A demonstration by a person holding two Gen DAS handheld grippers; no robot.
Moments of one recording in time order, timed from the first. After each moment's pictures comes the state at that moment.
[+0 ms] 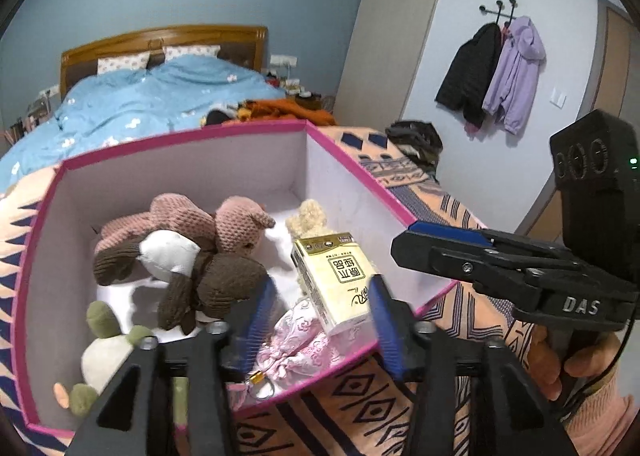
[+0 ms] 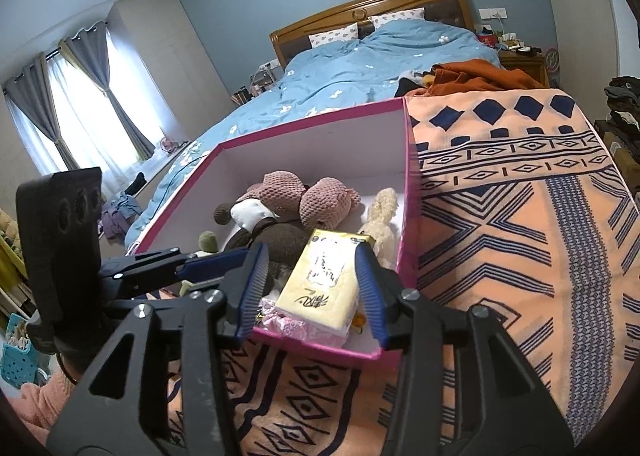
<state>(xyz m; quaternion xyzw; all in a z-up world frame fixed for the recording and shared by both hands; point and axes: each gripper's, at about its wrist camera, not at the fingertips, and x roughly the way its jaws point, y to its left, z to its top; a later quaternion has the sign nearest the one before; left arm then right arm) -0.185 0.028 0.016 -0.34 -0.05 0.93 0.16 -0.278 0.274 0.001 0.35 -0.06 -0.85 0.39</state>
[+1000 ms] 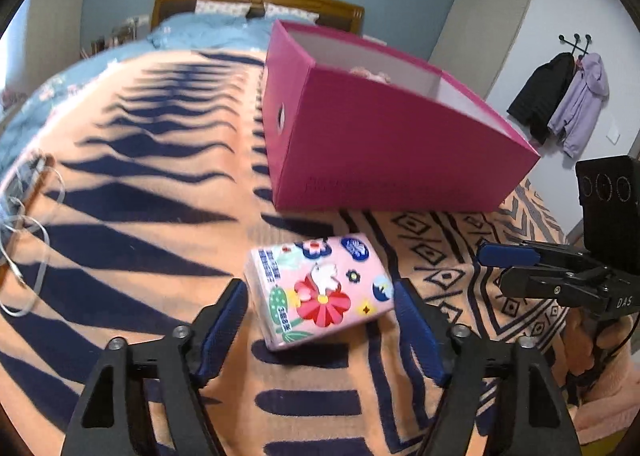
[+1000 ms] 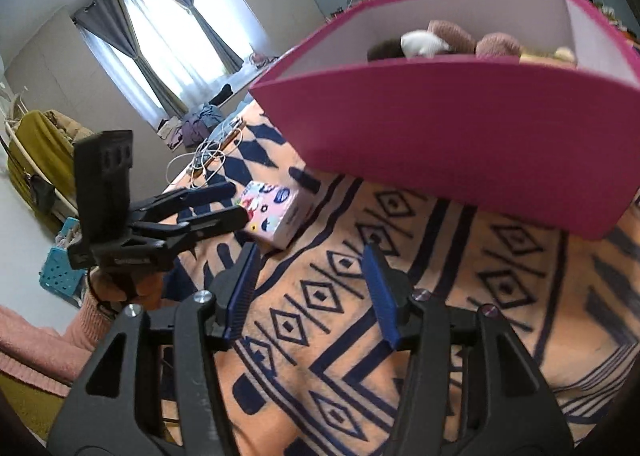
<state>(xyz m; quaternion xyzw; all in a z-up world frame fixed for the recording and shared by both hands) -0.052 -0.104 -0.070 -0.40 -0.14 0.91 0.05 -0.175 0.201 -0.074 0.43 0.00 -0.72 0.55</state>
